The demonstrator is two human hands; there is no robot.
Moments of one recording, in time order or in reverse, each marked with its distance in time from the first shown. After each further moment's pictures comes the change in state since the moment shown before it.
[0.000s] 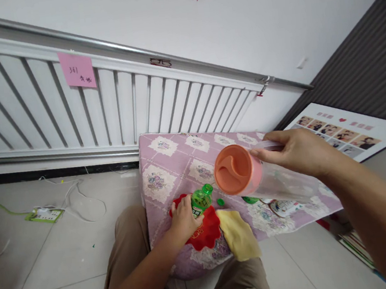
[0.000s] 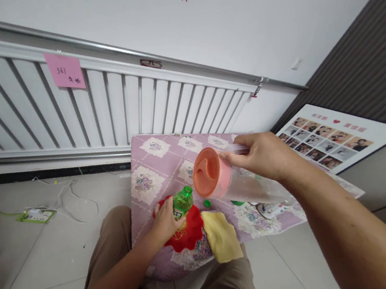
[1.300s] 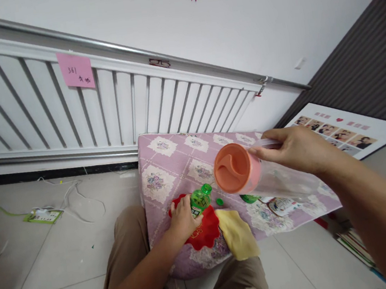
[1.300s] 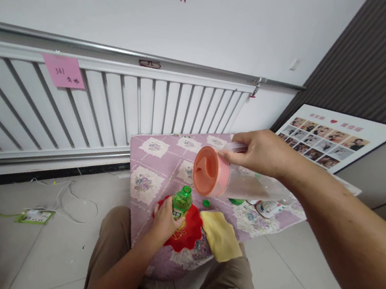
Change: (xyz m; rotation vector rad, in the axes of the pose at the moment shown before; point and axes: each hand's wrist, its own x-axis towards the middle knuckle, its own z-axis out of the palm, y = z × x) left_hand 0.000 0.001 -0.001 -0.012 -0.024 -0.015; right_hand 0.000 -0.013 -0.006 -0.017 -0.015 0.042
